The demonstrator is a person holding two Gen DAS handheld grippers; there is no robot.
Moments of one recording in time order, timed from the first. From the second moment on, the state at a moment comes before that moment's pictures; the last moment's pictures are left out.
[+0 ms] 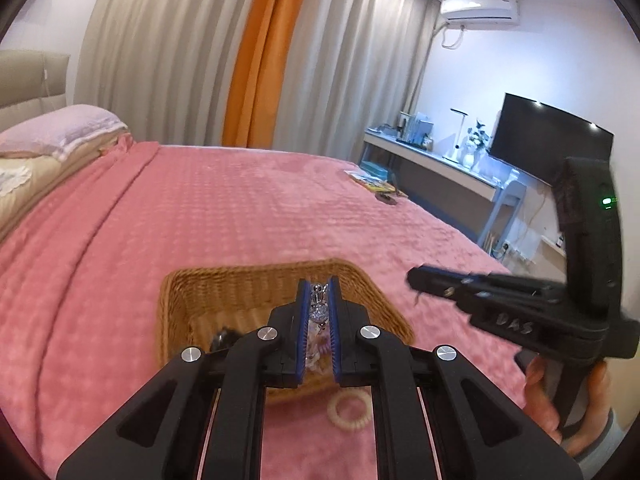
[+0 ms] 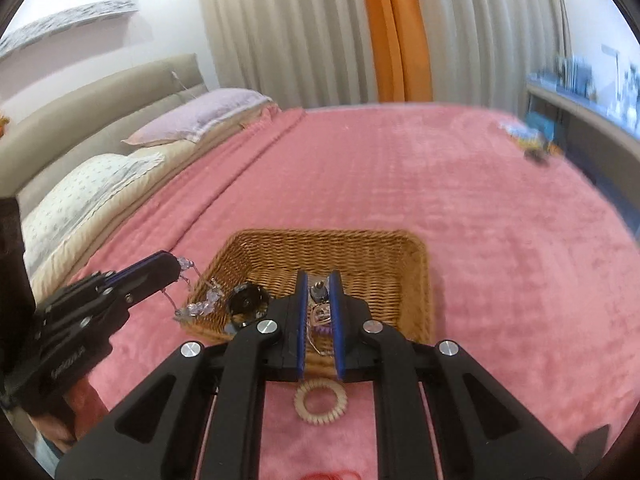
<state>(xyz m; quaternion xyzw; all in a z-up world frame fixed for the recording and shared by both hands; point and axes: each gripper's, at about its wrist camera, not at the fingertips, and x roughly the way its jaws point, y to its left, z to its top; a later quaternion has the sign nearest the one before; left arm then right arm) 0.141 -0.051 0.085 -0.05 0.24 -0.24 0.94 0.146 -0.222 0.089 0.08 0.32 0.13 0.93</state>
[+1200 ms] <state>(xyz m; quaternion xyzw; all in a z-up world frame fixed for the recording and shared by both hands) 0.120 -0.017 0.062 -0.09 0.23 -0.19 0.95 0.139 -0.224 0.055 0.06 0.35 0.08 0.93</state>
